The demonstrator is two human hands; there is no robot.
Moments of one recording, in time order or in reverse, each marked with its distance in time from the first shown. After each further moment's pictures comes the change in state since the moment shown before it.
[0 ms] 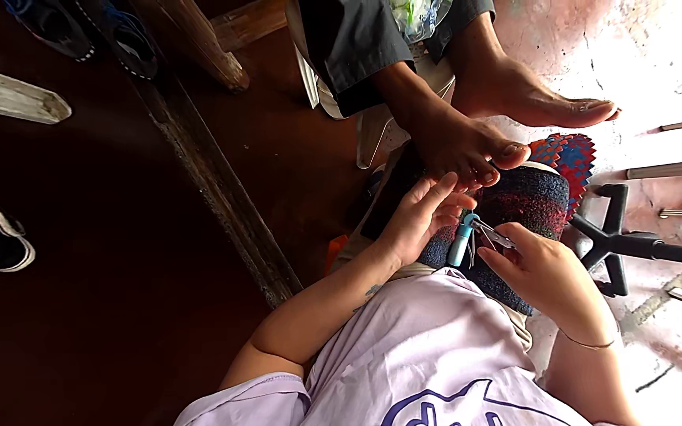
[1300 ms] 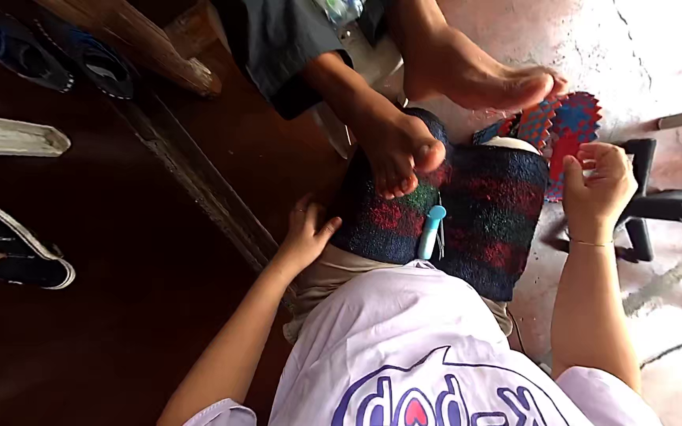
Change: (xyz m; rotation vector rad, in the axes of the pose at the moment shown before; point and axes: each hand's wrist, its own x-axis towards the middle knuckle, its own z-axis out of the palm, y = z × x) left_hand -0.045 -0.004 -0.135 1.401 0.277 -0.065; right_hand 0.051 0.187 0.013 0.170 0.569 0.197
